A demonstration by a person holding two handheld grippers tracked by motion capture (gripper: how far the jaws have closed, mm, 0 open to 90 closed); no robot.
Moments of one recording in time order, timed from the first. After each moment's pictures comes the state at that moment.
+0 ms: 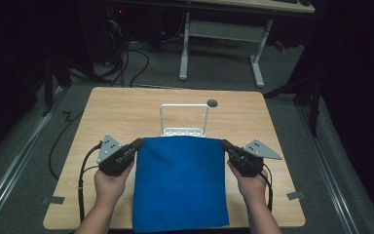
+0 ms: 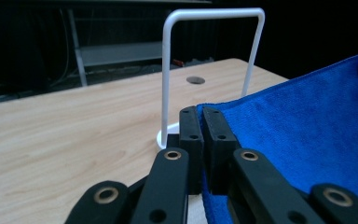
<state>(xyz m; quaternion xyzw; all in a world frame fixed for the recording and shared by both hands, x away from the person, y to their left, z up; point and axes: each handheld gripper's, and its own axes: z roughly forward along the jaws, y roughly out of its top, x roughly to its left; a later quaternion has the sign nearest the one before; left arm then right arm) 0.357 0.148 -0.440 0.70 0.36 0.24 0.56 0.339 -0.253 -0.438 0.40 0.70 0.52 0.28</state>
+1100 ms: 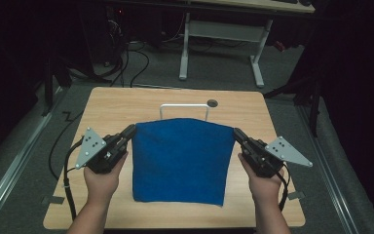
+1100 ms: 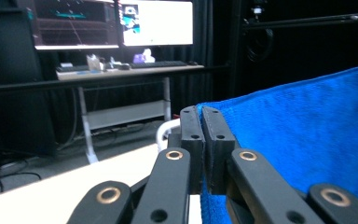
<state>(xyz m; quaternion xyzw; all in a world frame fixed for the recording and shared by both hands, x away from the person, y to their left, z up) 0.340 0.155 -0.374 0.65 0.30 0.30 0.63 0.306 -0.259 -0.366 0.35 0.64 0.59 0.34</state>
